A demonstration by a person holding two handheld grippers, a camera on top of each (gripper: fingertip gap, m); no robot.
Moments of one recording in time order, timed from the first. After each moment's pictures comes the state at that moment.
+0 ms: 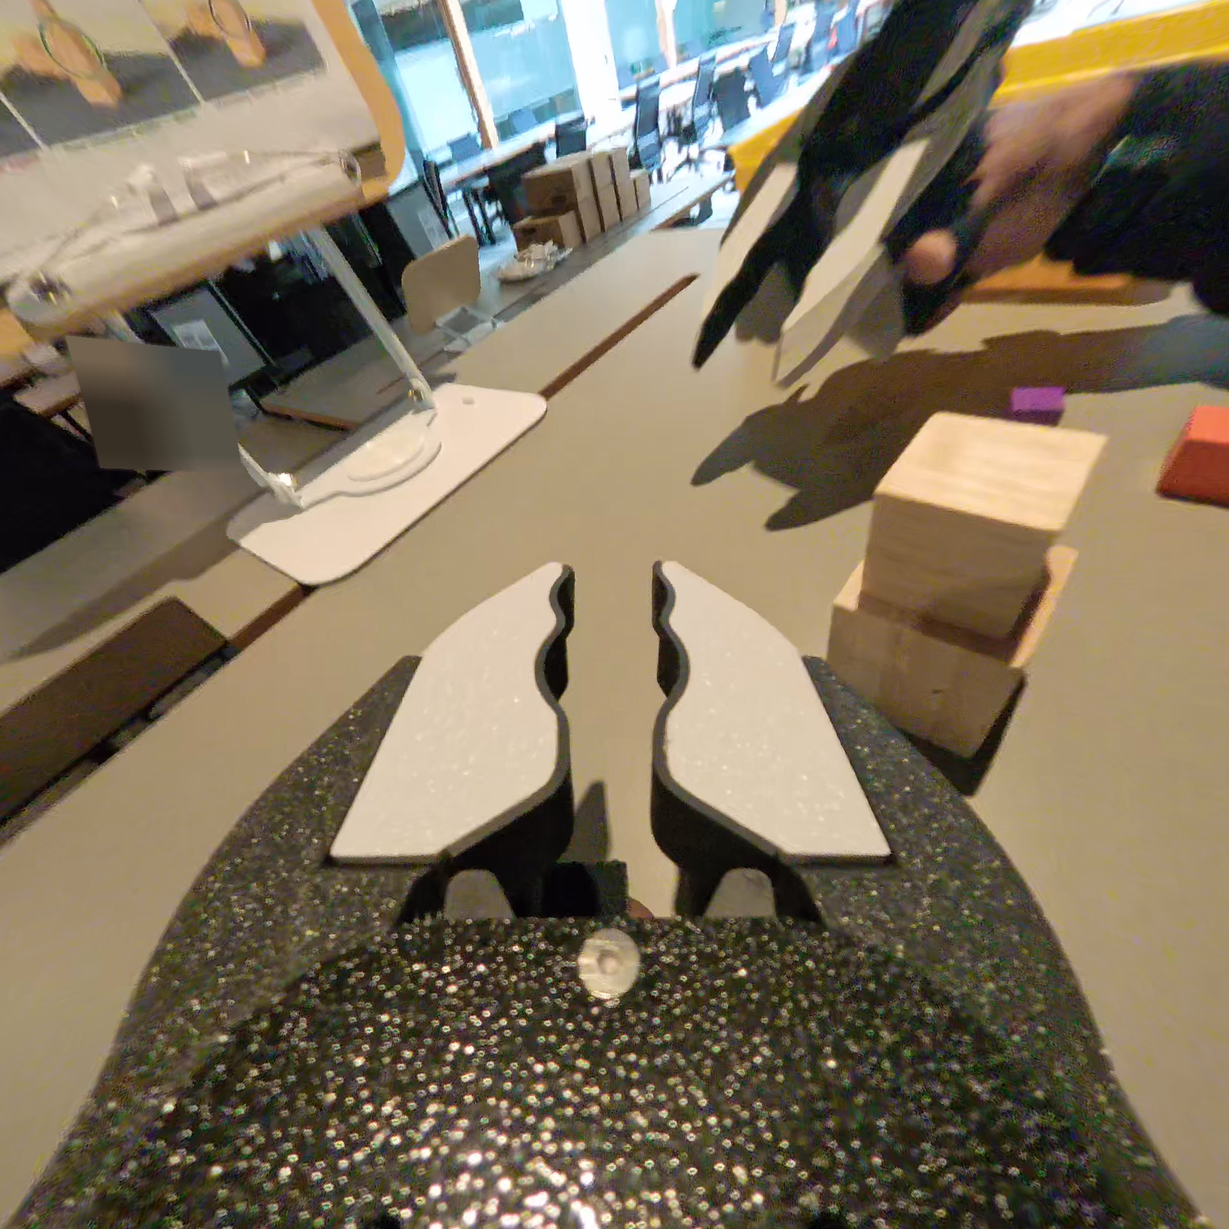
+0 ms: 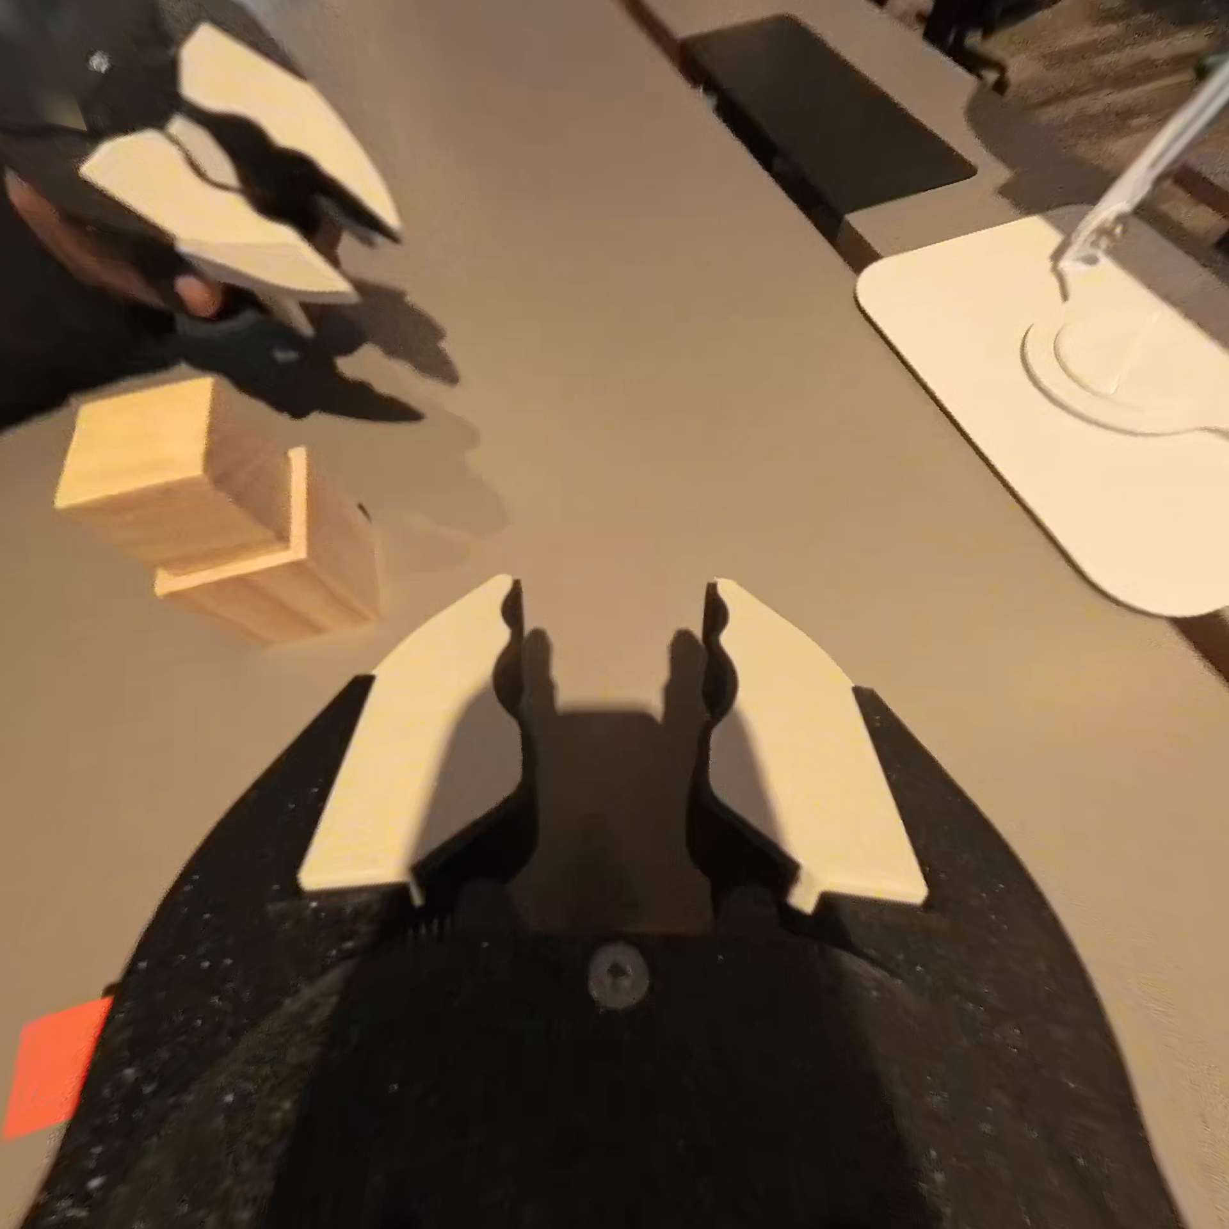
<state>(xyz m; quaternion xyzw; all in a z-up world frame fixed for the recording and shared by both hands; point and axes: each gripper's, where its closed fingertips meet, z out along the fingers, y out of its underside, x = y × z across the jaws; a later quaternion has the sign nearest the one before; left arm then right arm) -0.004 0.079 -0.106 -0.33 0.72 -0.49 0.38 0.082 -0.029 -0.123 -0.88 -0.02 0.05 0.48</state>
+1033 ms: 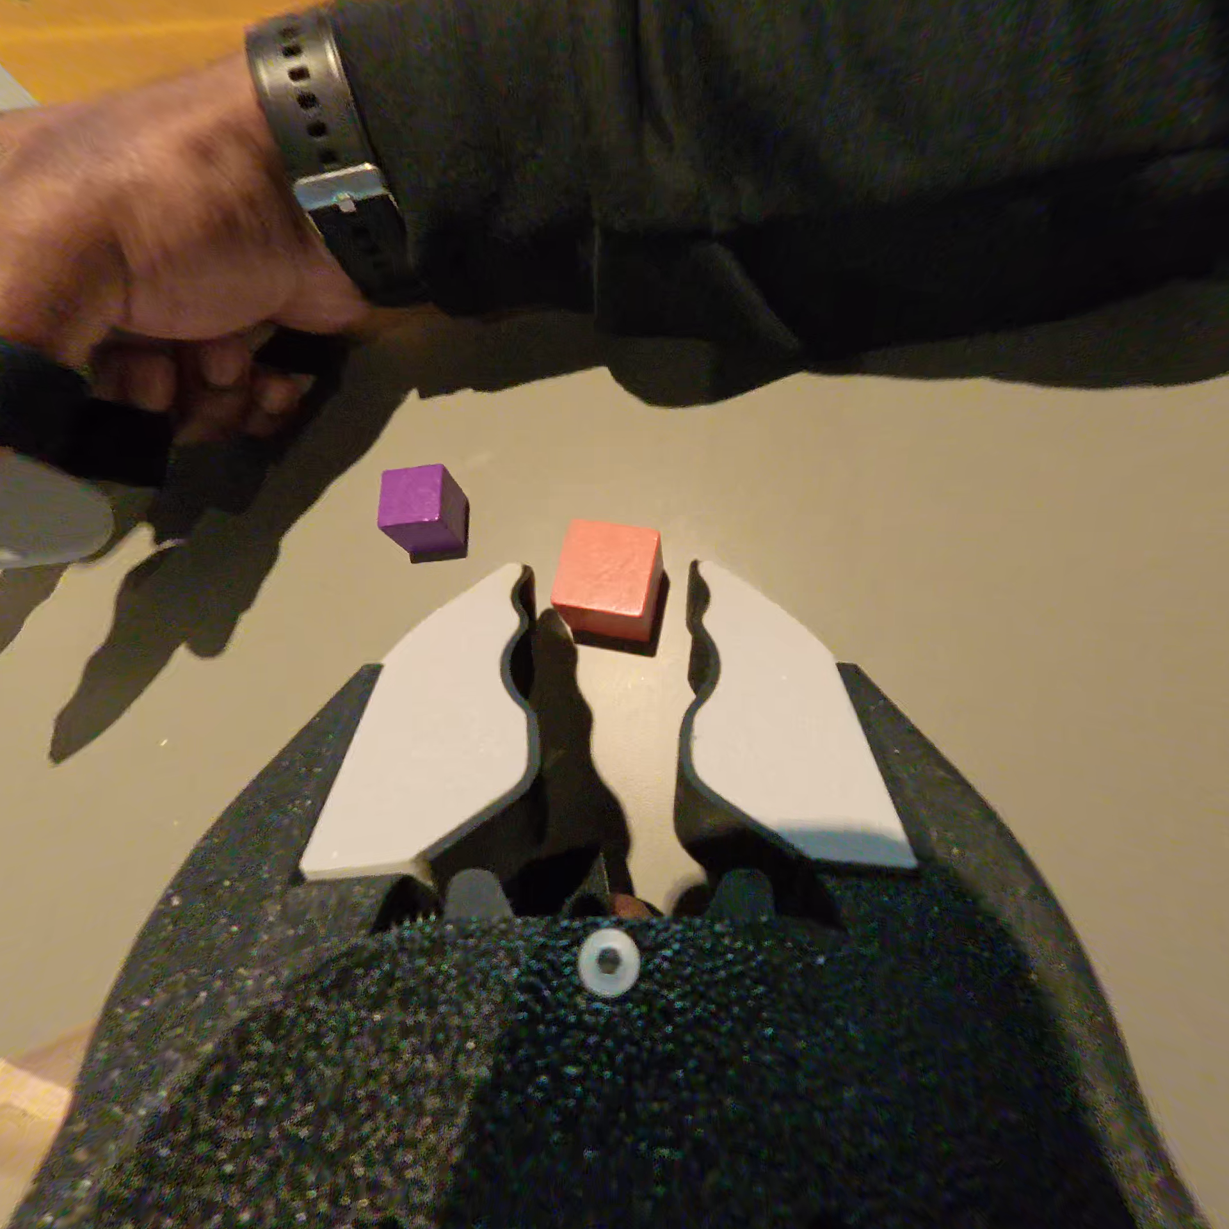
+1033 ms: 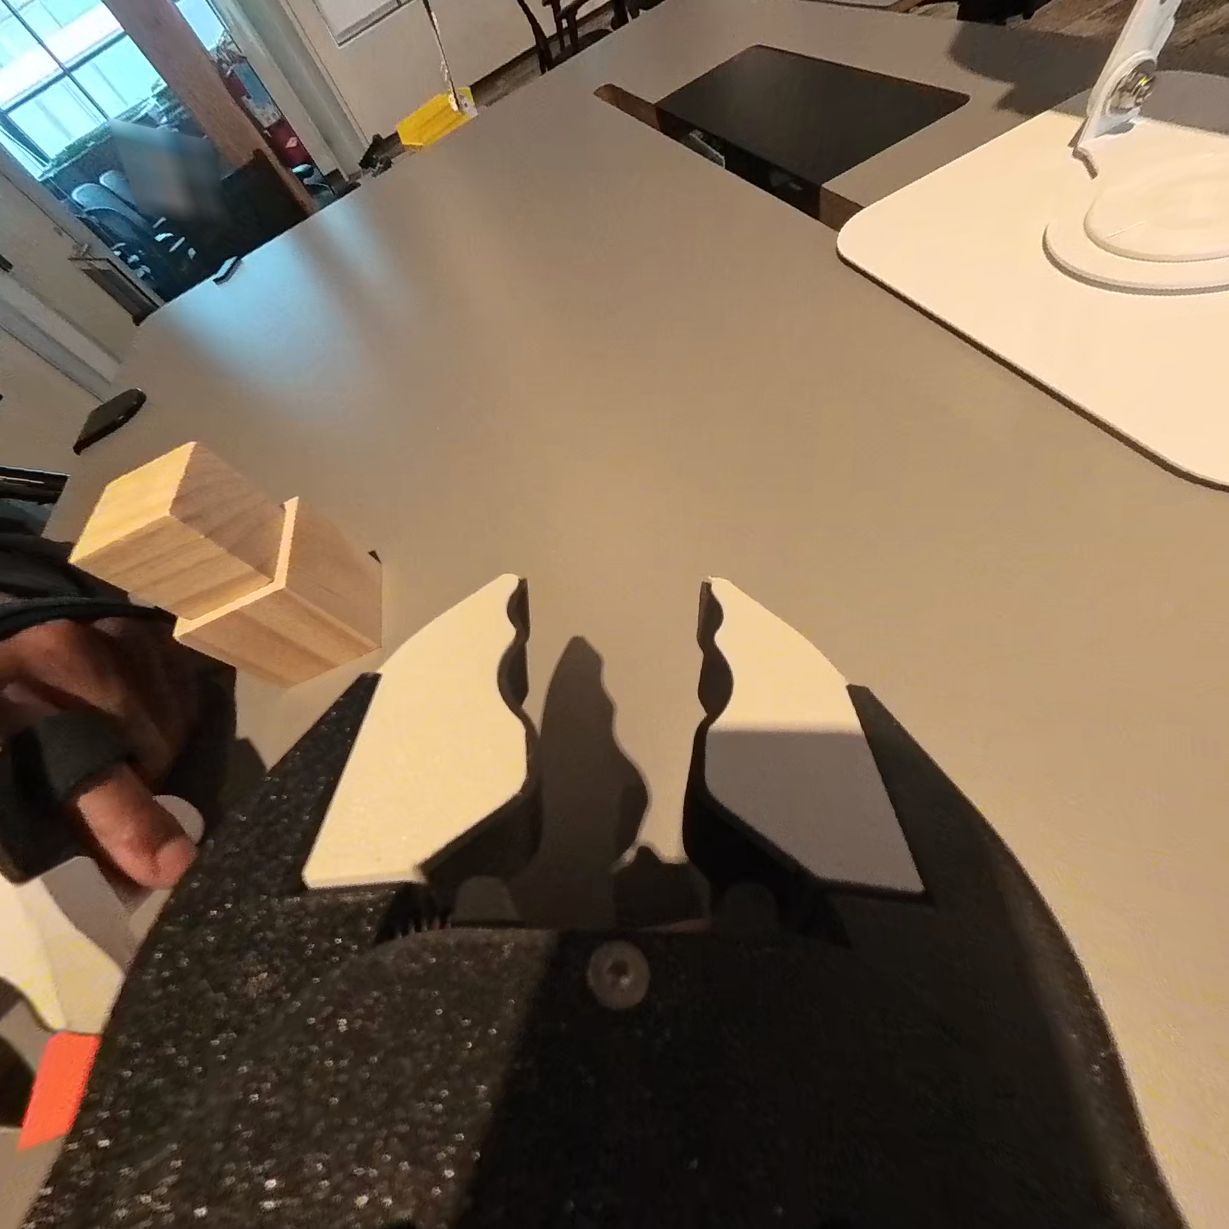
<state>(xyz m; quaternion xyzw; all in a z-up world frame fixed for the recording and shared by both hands) -0.054 -0.169 -0.172 -0.22 0.87 -0.40 0.17 0.102 -0.031 -0.141 -0.84 0.06 0.15 0.52</state>
